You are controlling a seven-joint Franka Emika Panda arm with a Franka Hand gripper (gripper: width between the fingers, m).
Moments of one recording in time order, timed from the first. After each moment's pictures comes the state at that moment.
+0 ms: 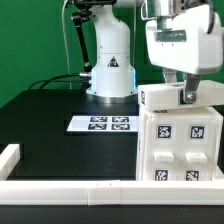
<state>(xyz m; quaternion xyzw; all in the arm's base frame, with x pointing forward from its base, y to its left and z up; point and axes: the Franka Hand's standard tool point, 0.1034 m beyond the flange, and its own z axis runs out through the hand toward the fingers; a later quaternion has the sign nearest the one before) 0.619 0.088 0.155 -0.74 0.67 -0.01 0.06</state>
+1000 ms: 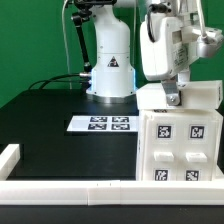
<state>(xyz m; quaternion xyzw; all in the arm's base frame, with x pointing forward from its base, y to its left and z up) 0.619 0.085 0.153 -0.53 0.84 0.04 0.09</state>
